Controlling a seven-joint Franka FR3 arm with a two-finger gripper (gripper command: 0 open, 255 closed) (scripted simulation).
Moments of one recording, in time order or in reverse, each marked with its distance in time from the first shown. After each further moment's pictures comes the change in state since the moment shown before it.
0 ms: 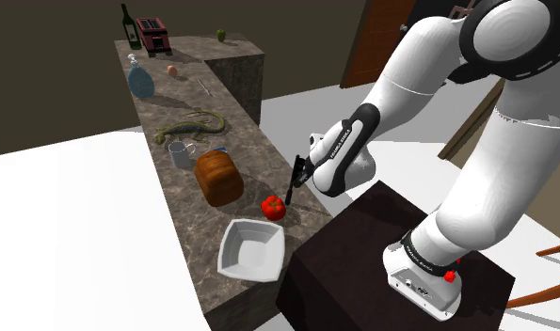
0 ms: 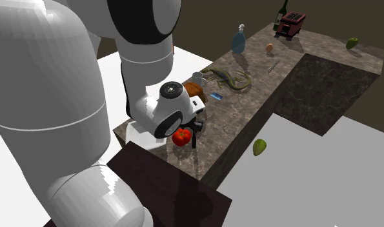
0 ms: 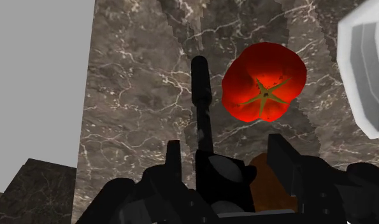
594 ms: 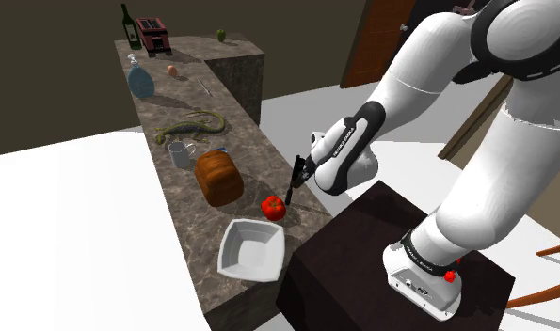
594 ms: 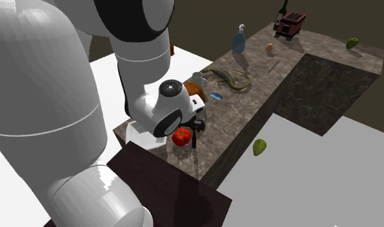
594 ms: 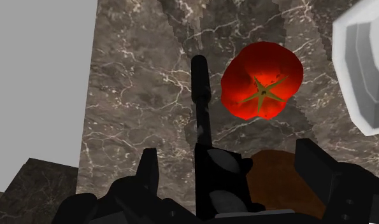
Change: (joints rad) arm -0.006 -0.042 0.007 -0.017 -0.001 -0.026 0.005
